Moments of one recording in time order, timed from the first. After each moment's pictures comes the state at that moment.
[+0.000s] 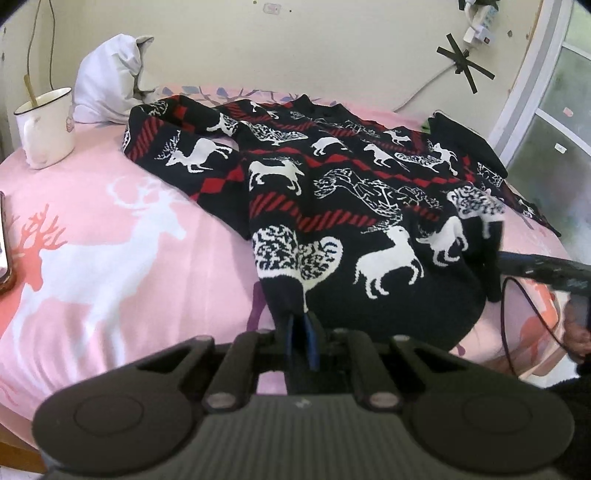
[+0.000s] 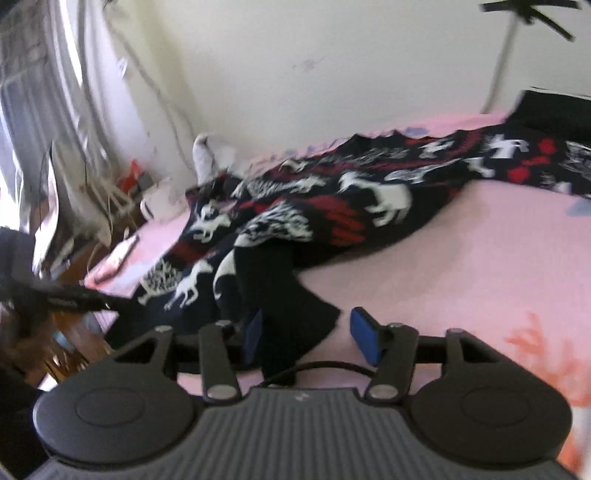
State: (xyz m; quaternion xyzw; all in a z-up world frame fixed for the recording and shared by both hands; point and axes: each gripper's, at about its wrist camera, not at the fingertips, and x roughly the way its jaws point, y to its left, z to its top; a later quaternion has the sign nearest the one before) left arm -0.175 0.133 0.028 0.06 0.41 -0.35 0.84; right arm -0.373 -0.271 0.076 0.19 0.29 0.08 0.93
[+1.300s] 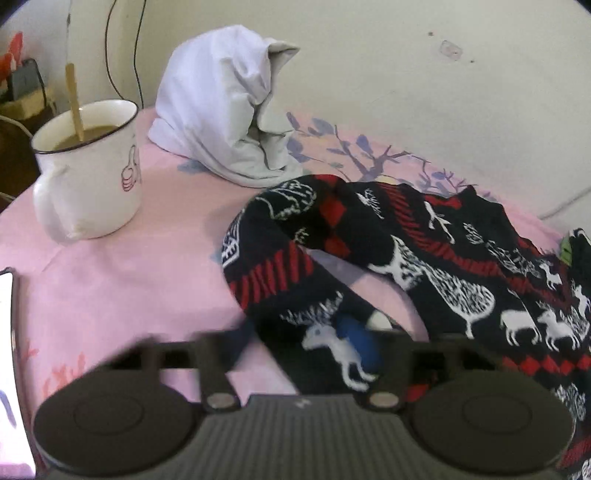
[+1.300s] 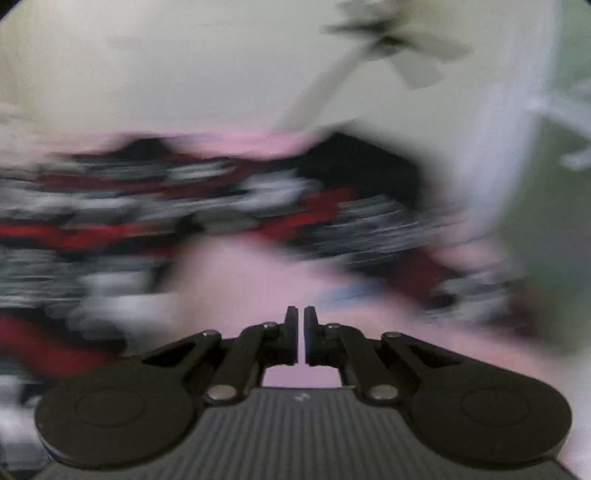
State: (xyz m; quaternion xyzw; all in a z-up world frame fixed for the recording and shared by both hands) left arm 0.037 0.119 0.030 -0.03 0.43 -0.19 0.88; right arm -0.333 -0.376 0.106 0.01 0.36 -0.30 0.88
